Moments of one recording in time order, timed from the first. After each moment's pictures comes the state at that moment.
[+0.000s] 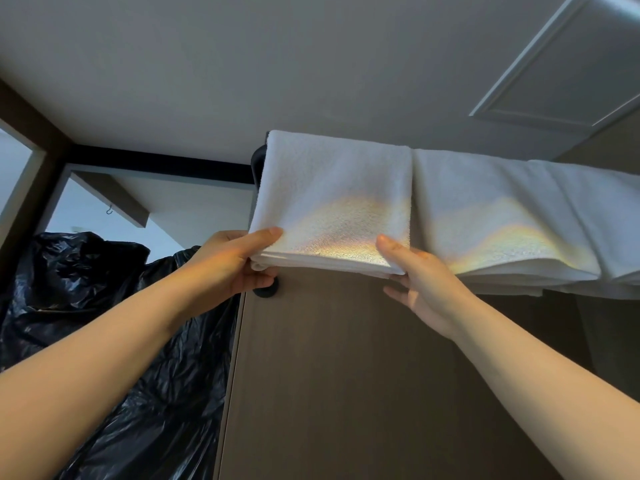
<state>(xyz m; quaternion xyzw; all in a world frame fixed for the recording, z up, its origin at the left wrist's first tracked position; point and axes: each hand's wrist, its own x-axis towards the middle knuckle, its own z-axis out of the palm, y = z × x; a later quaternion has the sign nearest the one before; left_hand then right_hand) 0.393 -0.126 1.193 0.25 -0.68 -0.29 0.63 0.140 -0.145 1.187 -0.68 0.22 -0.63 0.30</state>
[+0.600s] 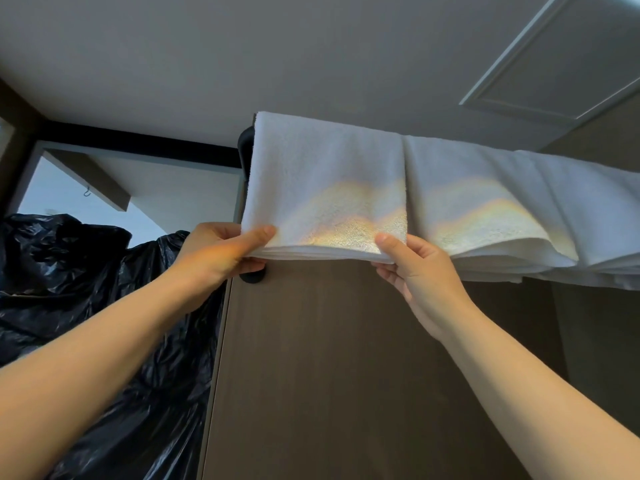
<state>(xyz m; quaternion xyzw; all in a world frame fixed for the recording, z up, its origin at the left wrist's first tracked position) 0.382 -0.132 1.179 0.28 -0.63 -0.17 0.70 0.141 -0.136 1.169 -0.64 0.22 -0.70 0.23</state>
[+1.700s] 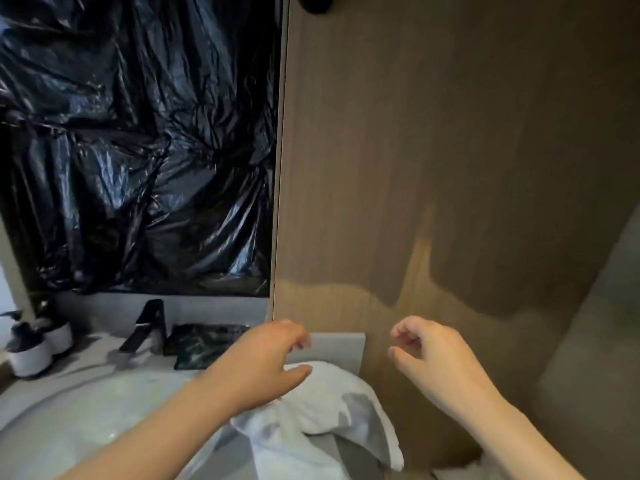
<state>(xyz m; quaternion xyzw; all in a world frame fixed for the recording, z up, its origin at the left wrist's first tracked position) 0.431 -0.132 0.805 0.50 -0.84 -0.04 0.21 0.178 -0.122 0.823 -0.73 0.63 -0.25 0.07</state>
